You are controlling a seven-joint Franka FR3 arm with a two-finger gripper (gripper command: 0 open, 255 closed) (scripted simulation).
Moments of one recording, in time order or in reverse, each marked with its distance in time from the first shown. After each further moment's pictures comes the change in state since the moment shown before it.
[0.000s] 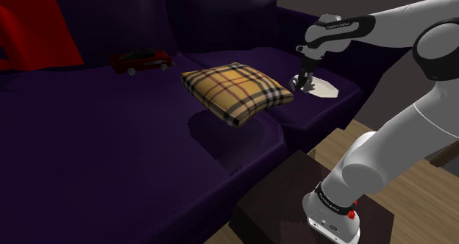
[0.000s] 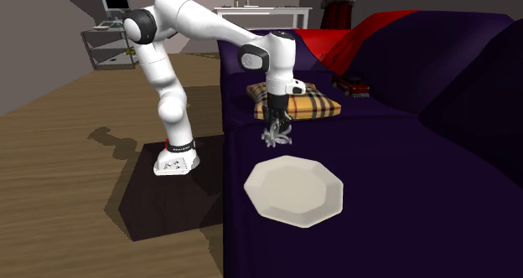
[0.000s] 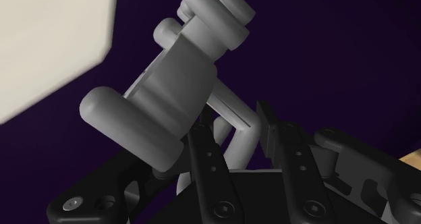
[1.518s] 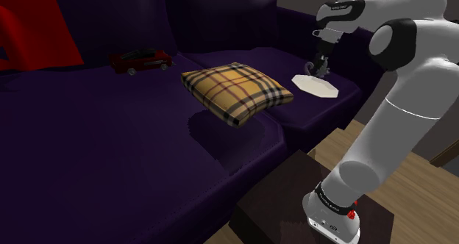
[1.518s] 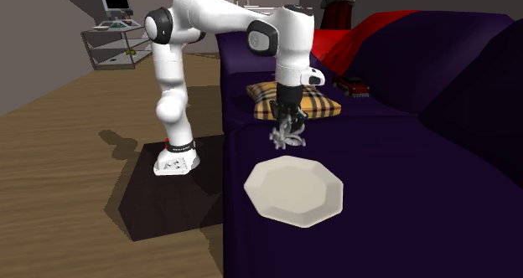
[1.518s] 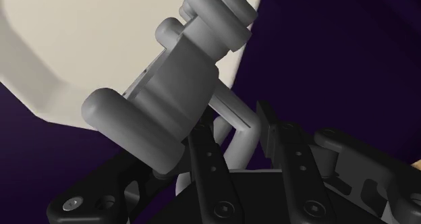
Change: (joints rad) arm -0.086 0.278 -0.143 0.423 0.167 -0.220 -0.284
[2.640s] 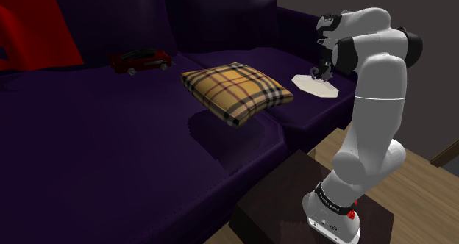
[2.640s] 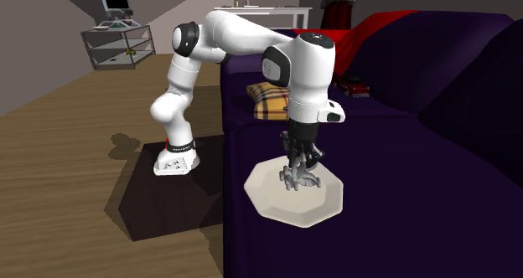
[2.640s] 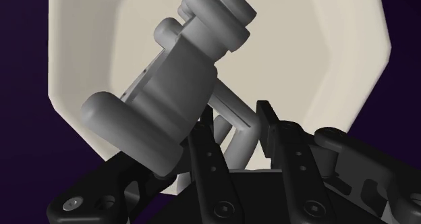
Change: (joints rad) arm -0.269 0.395 -0.001 0.307 0.259 -0.035 -0.269
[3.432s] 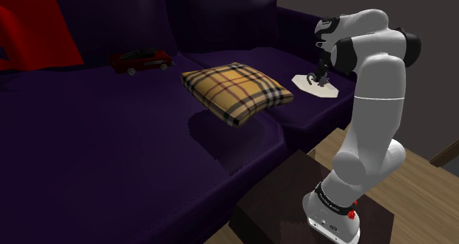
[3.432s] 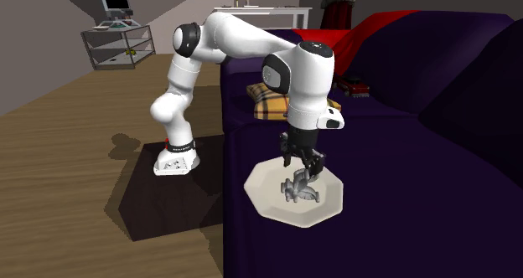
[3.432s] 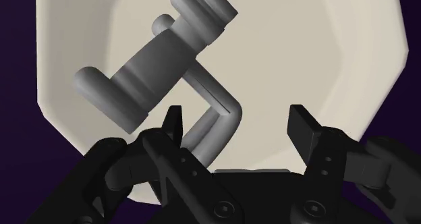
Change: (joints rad) arm 0.004 0.007 0.004 -0.033 0.007 0.038 -0.005
